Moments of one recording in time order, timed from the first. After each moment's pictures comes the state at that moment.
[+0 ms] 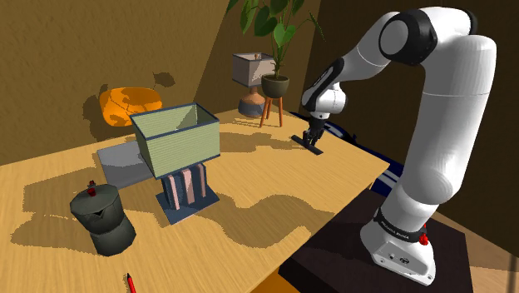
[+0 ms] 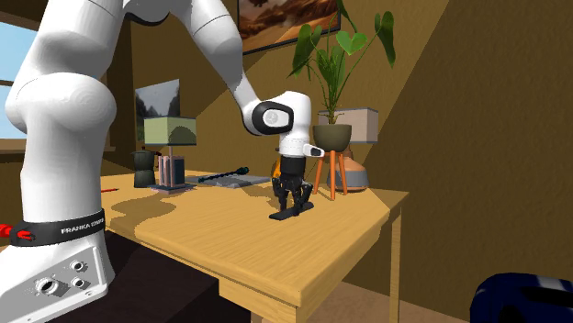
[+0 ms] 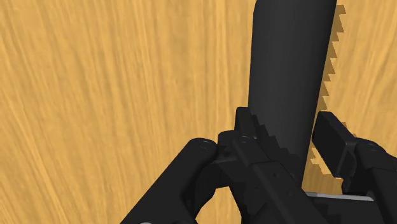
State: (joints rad) arm -0.18 0.28 -0.43 -2.32 0.32 2.52 -0.55
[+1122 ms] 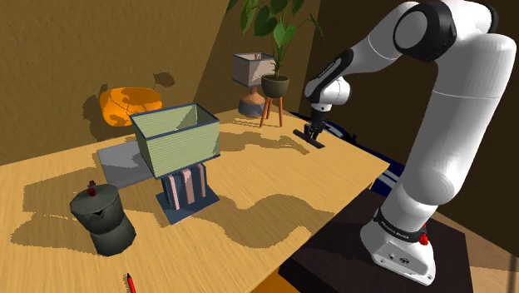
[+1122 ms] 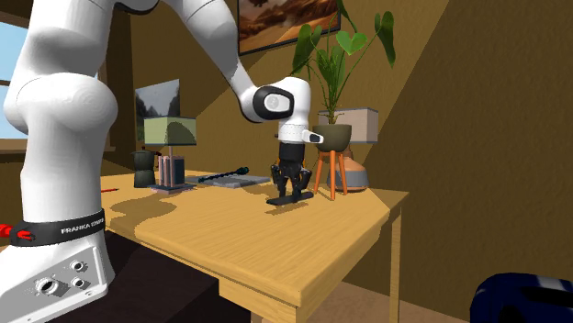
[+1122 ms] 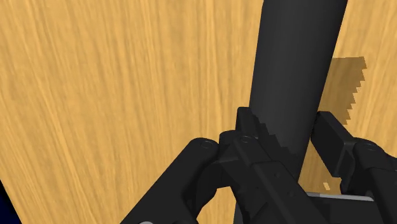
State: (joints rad) arm -0.15 0.18 -0.46 -2.32 0.24 2.43 -0.48
